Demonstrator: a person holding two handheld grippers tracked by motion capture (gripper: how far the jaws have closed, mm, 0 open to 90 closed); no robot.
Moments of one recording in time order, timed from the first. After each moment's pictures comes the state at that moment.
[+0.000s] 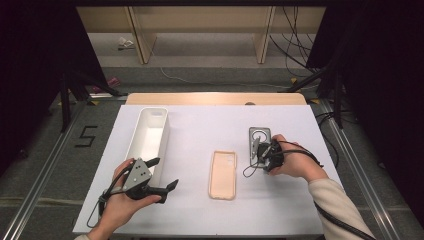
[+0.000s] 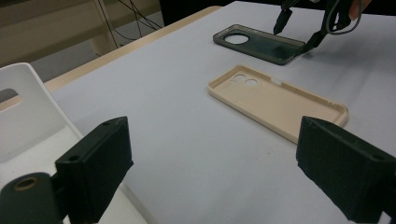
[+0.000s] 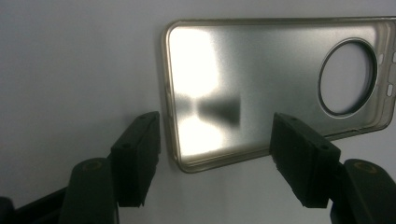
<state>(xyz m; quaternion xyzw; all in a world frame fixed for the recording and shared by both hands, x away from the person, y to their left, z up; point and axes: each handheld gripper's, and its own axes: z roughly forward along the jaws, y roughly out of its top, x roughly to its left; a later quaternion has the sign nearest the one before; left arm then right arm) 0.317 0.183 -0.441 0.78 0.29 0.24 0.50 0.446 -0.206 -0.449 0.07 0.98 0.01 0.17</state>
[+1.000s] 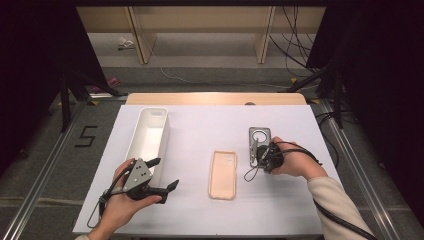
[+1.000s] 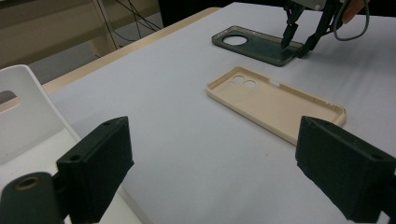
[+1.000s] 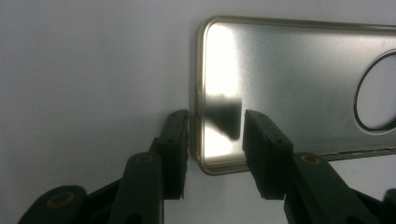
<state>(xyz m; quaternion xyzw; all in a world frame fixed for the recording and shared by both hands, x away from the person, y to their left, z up) 0.316 0.182 -0.440 0.78 0.29 0.24 0.50 0.447 -0.204 -0.453 0.03 0.99 -0.01 0.13</state>
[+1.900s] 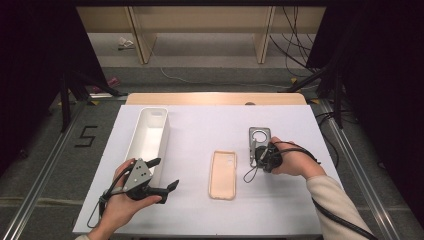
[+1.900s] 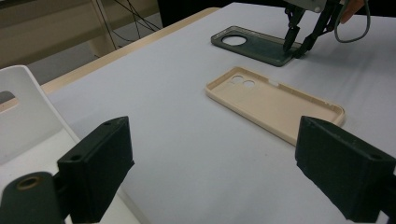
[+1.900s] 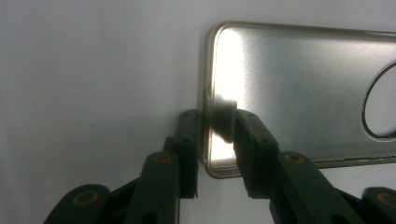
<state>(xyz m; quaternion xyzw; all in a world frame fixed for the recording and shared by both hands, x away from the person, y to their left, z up) 0.316 0.182 -0.440 0.78 0.29 0.23 0.50 0.446 -0.200 -0.454 0.02 0.99 -0.01 0.12</state>
